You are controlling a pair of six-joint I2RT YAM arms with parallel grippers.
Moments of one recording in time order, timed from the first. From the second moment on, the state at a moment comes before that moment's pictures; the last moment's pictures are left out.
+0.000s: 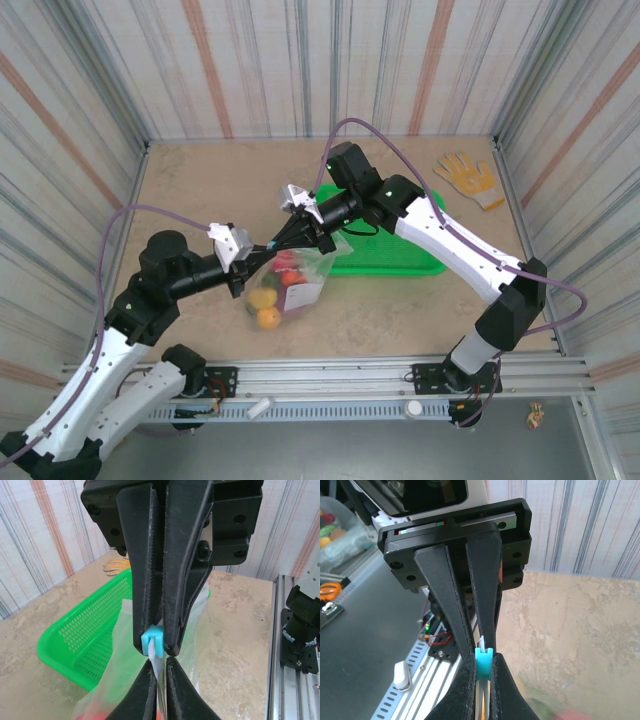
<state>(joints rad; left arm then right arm) -0.54 0.64 0.80 -0.39 0.54 0.17 0.80 1.60 1.62 -0.70 -0.99 -0.51</state>
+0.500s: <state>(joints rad) -0.54 0.66 0.82 -0.41 0.53 0.18 0.80 1.60 1.62 -0.70 -0.98 -0.51</state>
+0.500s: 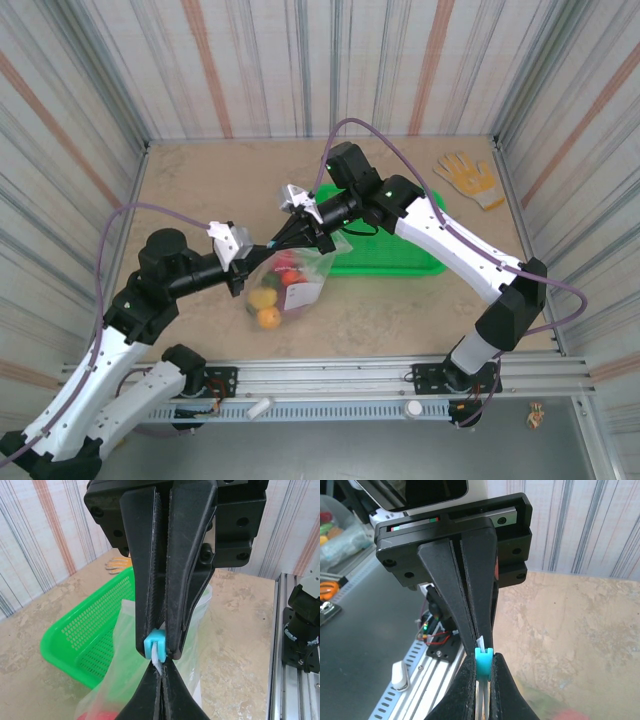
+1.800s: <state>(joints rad) -0.57 0.49 0.76 -0.36 0.27 0.21 0.77 1.50 1.48 -0.57 -0.85 -0.50</state>
